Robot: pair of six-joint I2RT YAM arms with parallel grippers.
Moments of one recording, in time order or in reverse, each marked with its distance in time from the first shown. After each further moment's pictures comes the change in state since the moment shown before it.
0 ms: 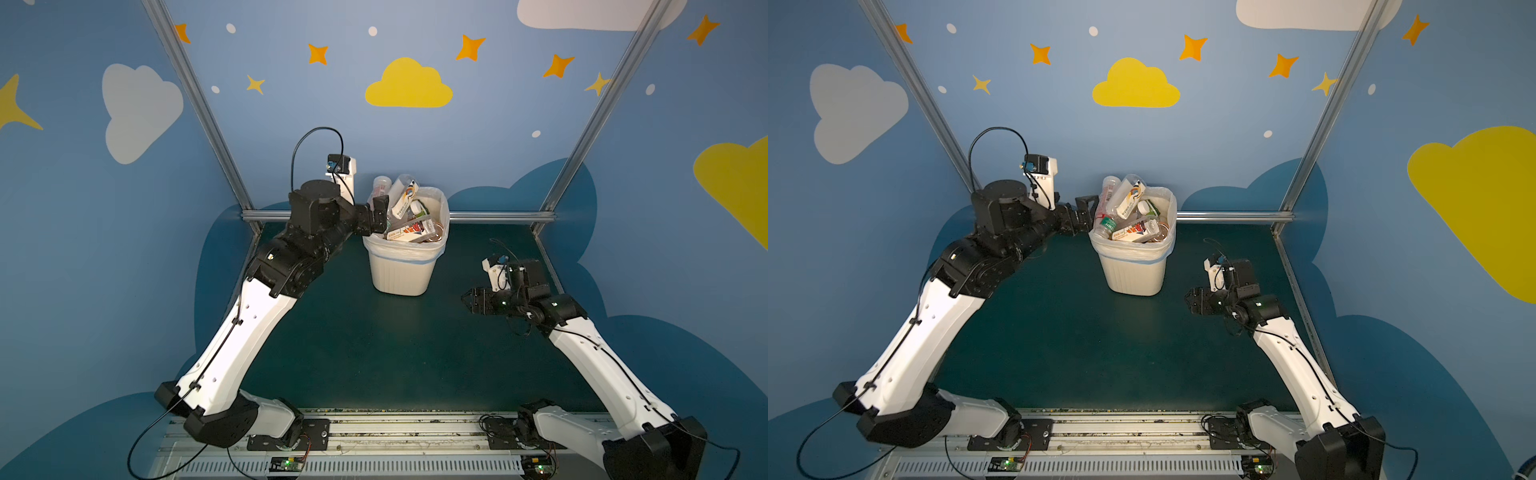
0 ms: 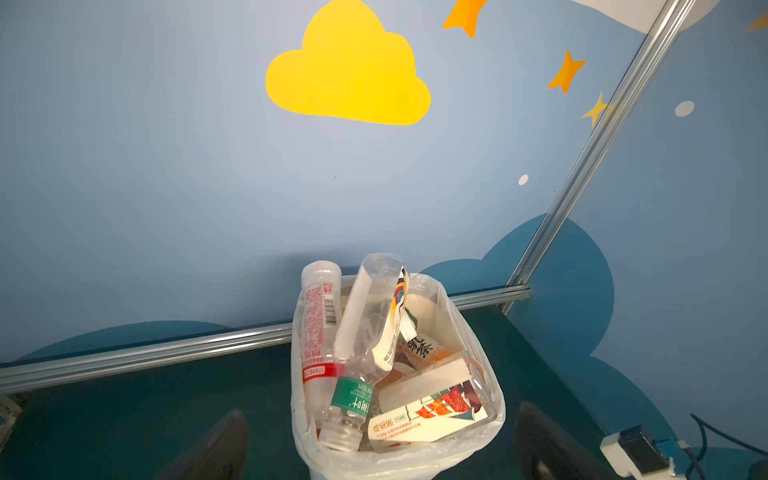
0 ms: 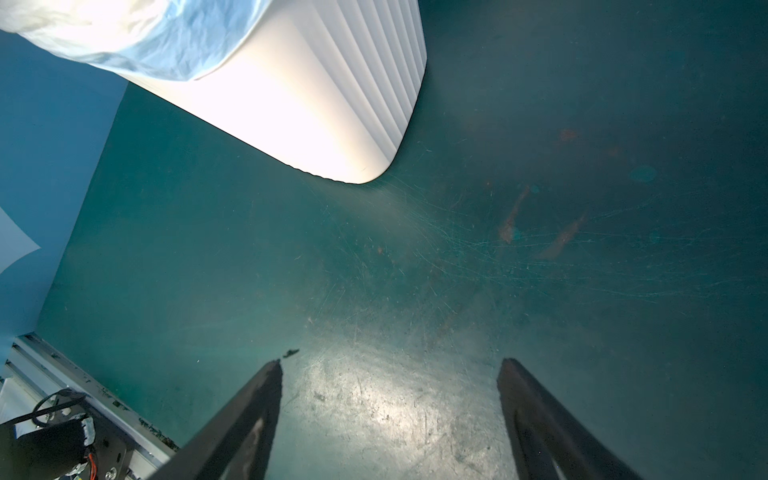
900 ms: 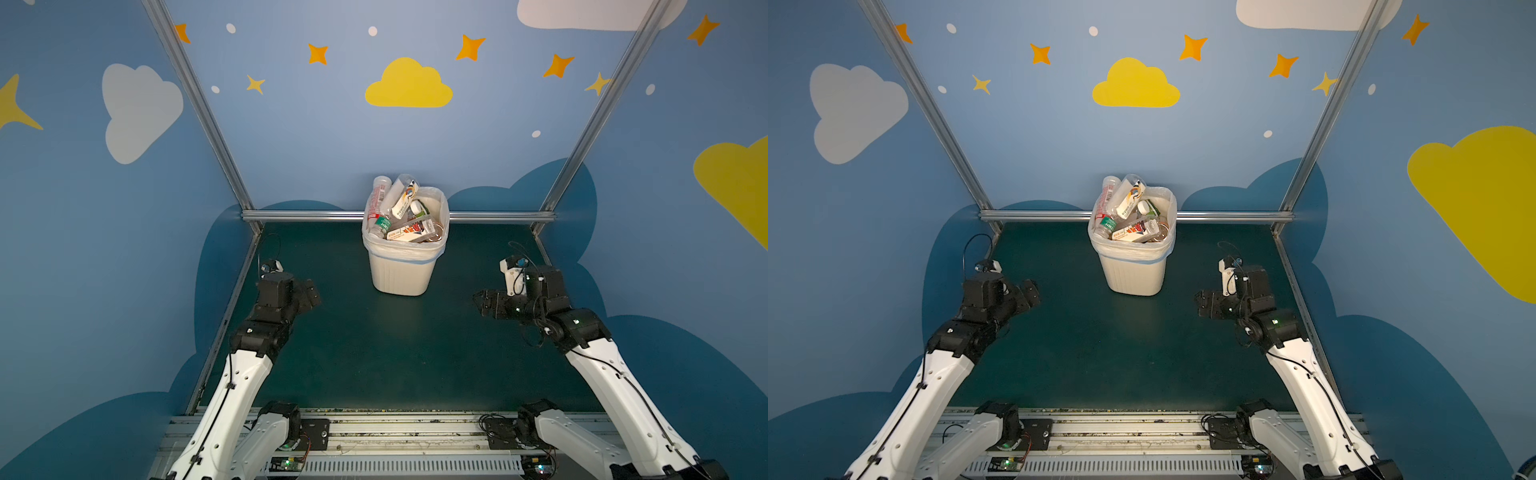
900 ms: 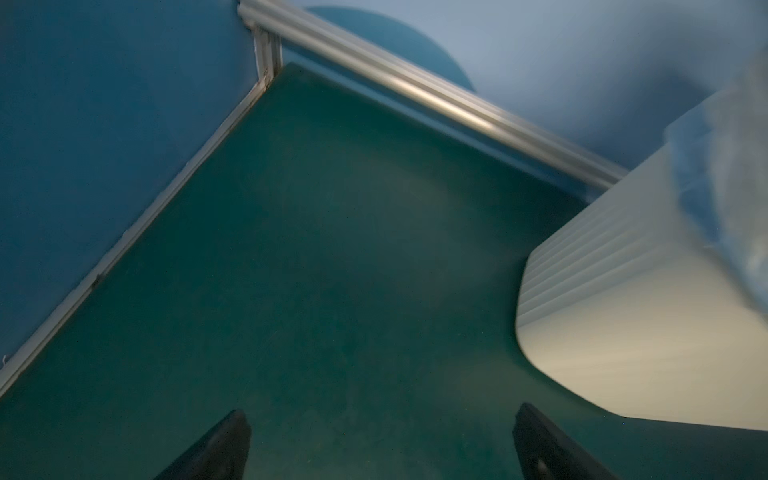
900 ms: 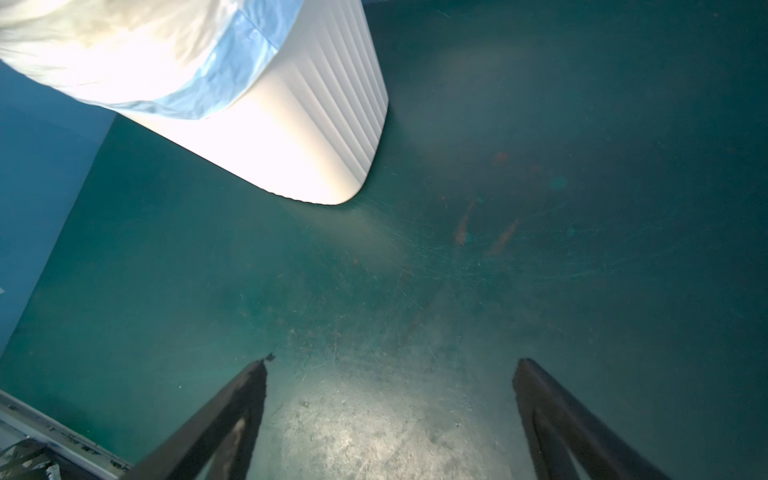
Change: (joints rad) left arm 0.467 -0.469 -1.030 0.103 0.012 -0.241; right arm -0.024 -0.151 0.000 -0.072 0.112 0.022
